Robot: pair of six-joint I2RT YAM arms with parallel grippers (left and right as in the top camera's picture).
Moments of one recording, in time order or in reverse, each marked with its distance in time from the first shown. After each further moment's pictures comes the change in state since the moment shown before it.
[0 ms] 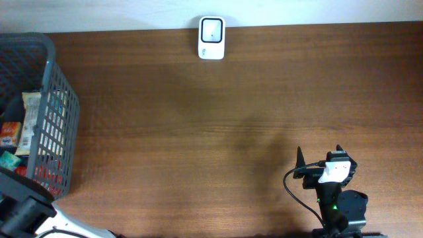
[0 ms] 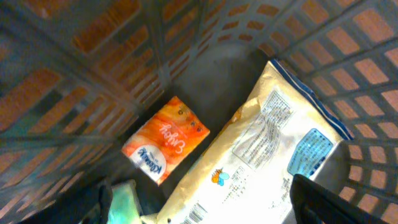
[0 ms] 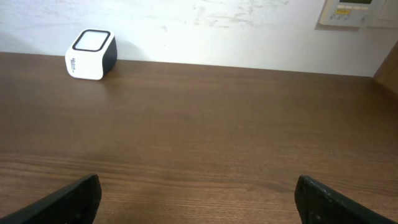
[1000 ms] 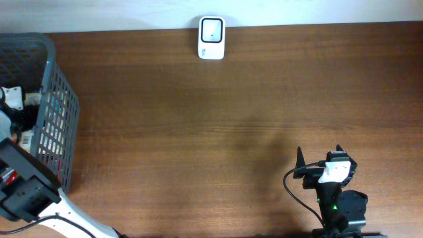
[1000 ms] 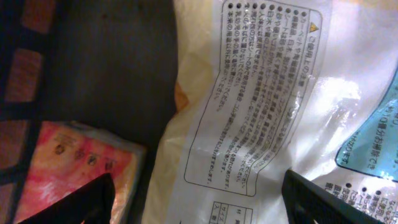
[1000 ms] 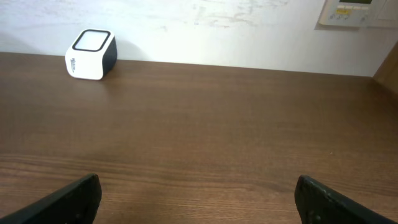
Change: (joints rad) left arm -0.152 0.108 -0.209 0.224 -0.140 0.413; right arm 0.000 0.000 0.000 0.000 0.000 0.000
